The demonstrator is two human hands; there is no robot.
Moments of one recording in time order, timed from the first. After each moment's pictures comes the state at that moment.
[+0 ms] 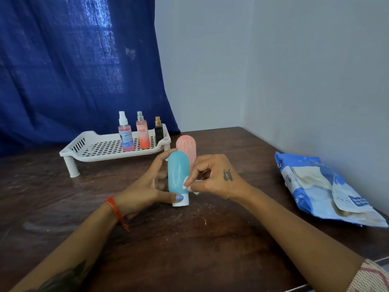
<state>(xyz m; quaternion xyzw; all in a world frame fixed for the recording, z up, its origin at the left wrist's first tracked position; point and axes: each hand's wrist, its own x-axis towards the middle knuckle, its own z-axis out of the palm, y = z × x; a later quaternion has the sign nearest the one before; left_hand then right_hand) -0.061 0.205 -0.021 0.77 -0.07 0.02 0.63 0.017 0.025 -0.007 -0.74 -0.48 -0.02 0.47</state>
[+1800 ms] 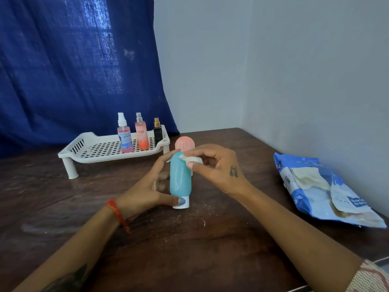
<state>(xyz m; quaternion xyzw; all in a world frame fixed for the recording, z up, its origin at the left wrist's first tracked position) -0.065 0.198 -0.017 0.78 -0.08 0.03 0.61 0.024 0.030 -0.008 -0.70 -0.43 -0.15 0.54</state>
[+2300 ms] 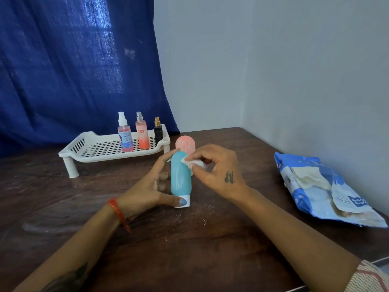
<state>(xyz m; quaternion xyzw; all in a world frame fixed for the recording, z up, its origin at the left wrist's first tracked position) -0.063 0.199 -0.017 0.79 -0.08 0.03 0.60 0.028 0.032 -0.016 -0.70 -0.47 -0.26 0.47</state>
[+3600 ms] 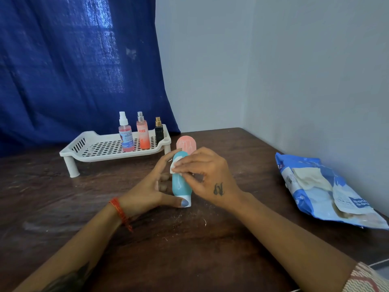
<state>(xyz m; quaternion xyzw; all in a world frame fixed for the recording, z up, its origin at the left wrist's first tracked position) -0.063 0.199 -0.019 0.80 -0.08 0.04 0.60 0.019 0.042 -0.018 -0.67 -0.56 -0.34 0.36</state>
